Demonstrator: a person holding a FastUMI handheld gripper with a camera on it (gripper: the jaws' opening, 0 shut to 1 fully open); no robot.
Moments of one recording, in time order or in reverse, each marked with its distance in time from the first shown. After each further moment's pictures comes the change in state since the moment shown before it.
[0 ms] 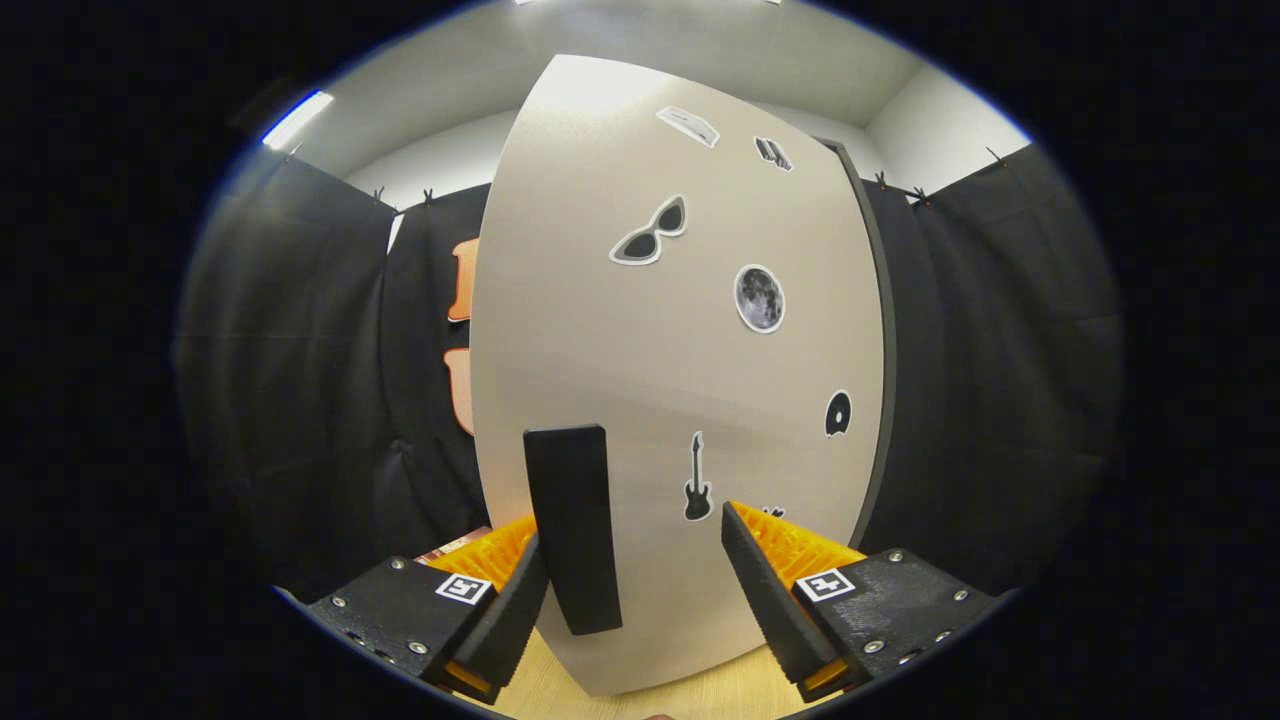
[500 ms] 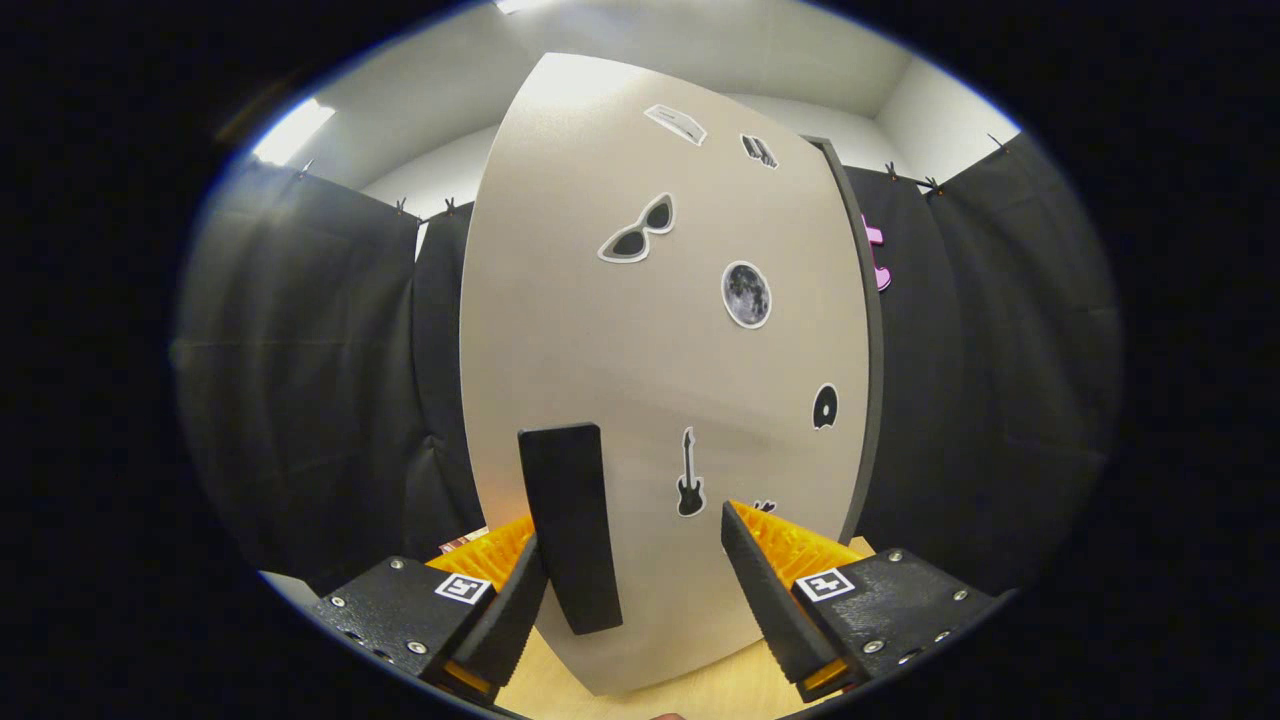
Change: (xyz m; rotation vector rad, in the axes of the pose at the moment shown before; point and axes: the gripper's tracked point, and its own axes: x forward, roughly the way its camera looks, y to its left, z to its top) arm -0.023 -0.017 -0.004 0.028 0.013 0.120
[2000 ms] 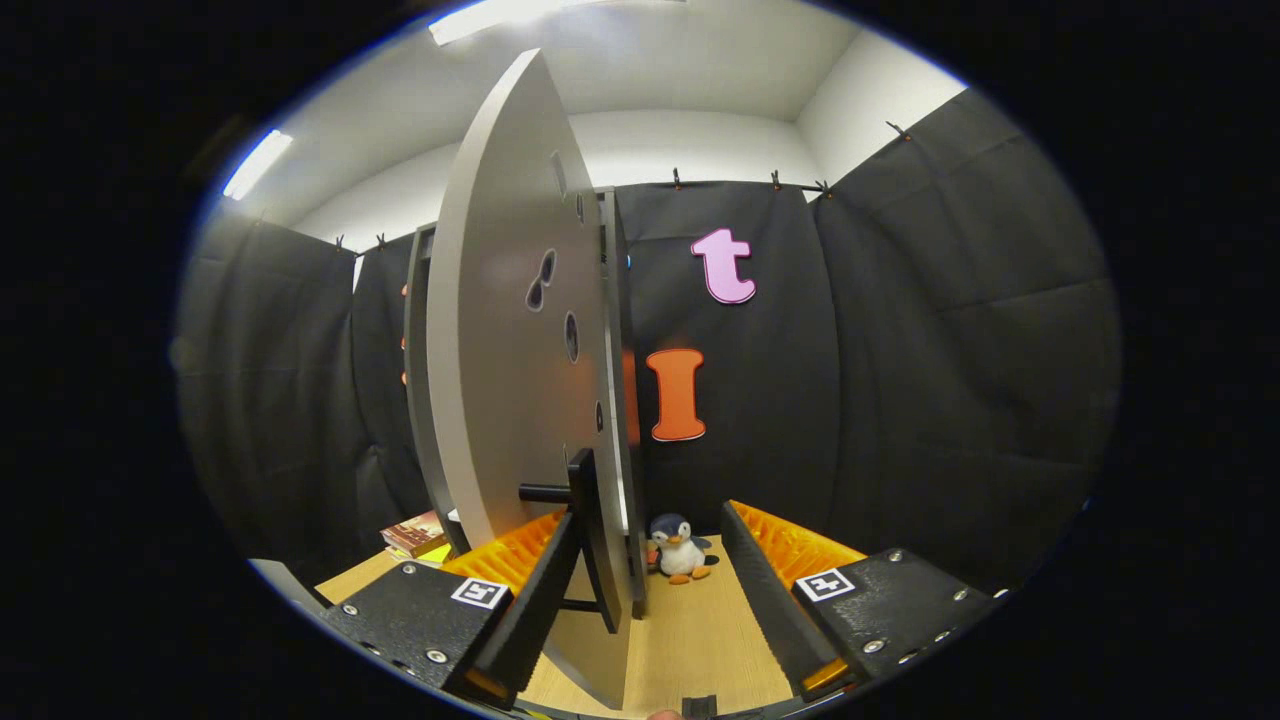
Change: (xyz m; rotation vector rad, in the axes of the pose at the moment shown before) arm -0.155 -0.244 0.027 0.045 -0.017 -0.138
